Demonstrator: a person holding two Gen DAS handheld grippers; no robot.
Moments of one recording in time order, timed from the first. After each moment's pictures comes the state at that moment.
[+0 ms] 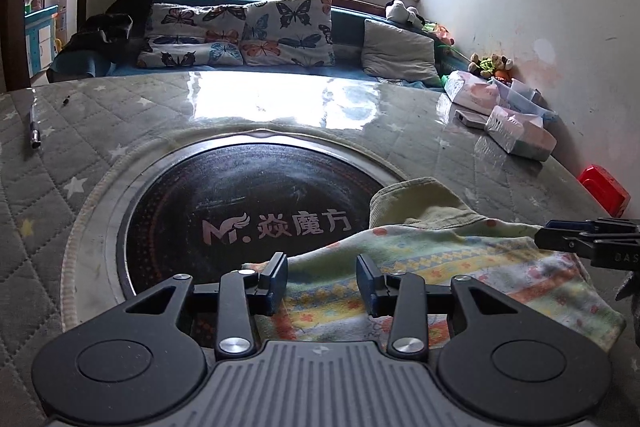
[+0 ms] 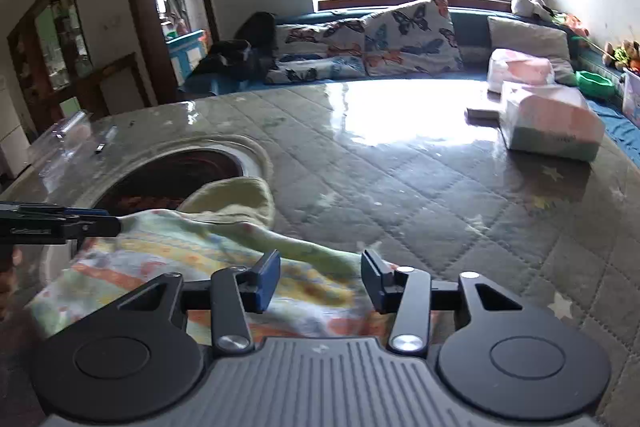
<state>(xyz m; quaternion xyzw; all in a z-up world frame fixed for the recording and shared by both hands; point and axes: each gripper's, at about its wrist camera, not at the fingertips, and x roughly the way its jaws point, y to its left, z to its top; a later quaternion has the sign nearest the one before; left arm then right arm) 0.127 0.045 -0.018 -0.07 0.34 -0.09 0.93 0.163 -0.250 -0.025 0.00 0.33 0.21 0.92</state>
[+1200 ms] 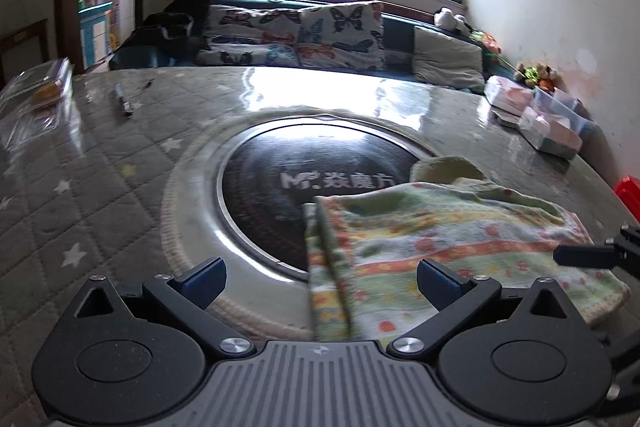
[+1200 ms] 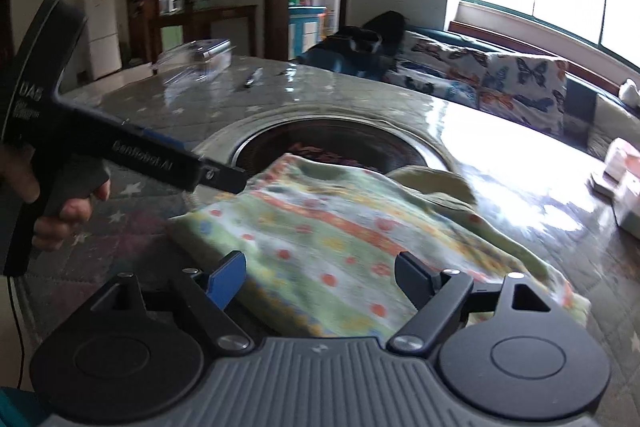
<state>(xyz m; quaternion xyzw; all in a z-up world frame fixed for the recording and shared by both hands) 0.053 0.066 -0.006 -0.08 0.34 0.00 0.94 0.060 -0.142 -0.013 -0.14 0.29 0.35 0.88</state>
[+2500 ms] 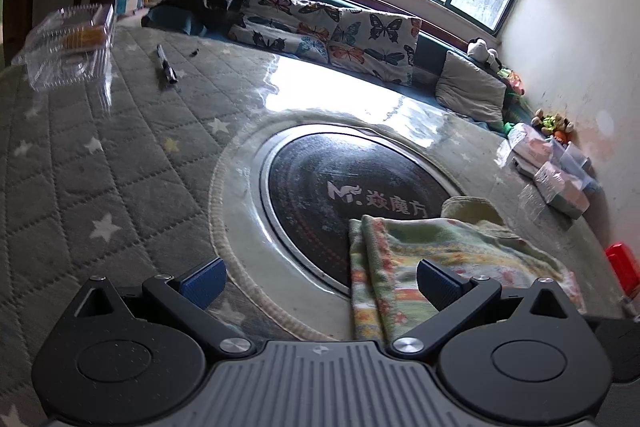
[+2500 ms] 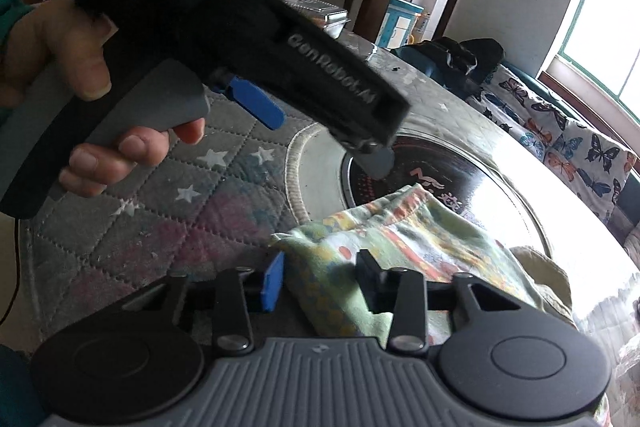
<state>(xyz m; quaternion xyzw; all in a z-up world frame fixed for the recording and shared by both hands) 0.052 0.112 -0.002 -0.18 0.34 0.02 0.92 0.033 -0.041 -0.032 -0.29 0.26 0.43 0.81</state>
